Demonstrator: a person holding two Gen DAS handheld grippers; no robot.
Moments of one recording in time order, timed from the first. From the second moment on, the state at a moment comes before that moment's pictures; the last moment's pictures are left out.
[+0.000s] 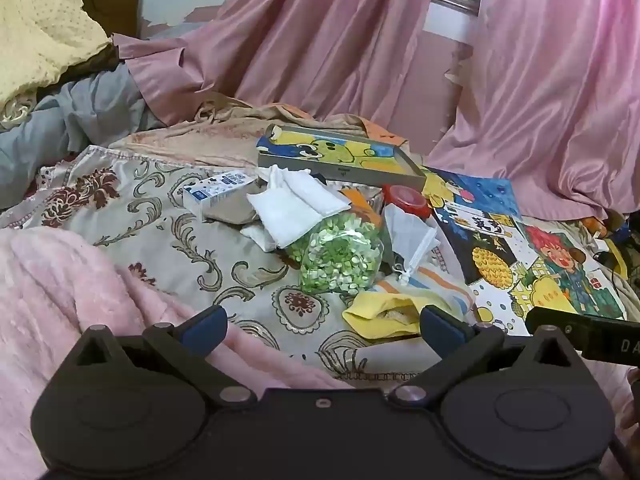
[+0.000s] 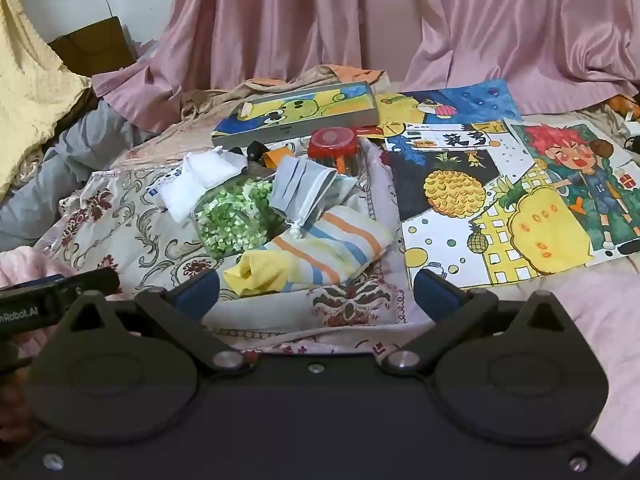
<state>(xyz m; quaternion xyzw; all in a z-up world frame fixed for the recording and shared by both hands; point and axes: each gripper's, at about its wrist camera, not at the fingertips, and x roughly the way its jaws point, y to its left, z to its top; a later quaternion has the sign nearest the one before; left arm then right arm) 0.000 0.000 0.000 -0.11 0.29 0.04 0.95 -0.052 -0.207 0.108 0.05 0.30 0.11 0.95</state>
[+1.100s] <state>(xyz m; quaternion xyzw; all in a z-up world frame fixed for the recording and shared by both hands) 0.000 0.000 0.000 -0.12 0.29 0.04 0.95 -0.055 -0.209 0.112 0.04 0.29 0.11 0.95</state>
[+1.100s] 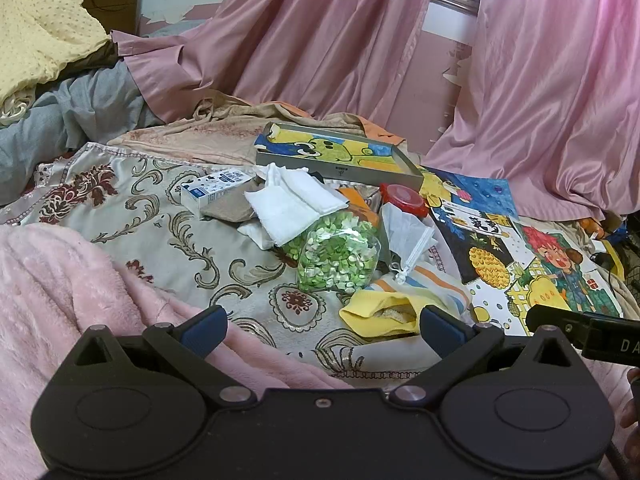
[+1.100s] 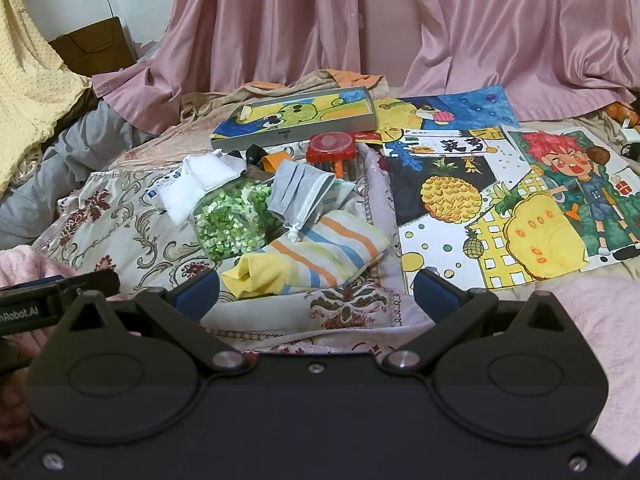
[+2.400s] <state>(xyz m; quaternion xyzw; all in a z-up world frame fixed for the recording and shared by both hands) 0.000 0.000 0.000 -0.12 0.29 0.04 0.95 -0.056 -0.211 0.114 0.04 0.29 0.11 0.95</state>
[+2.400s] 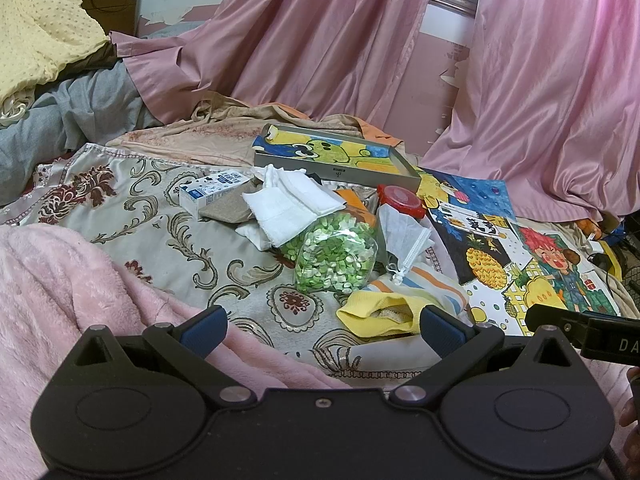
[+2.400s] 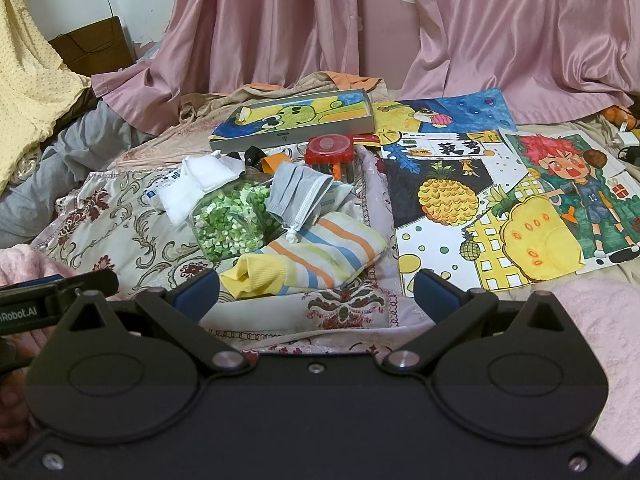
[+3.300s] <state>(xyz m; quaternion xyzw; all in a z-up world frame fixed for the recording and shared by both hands) -0.002 -0.013 -0.001 -0.12 0.29 0.04 0.95 -0.052 -0.216 0.118 0.03 0.29 0.11 0.95</state>
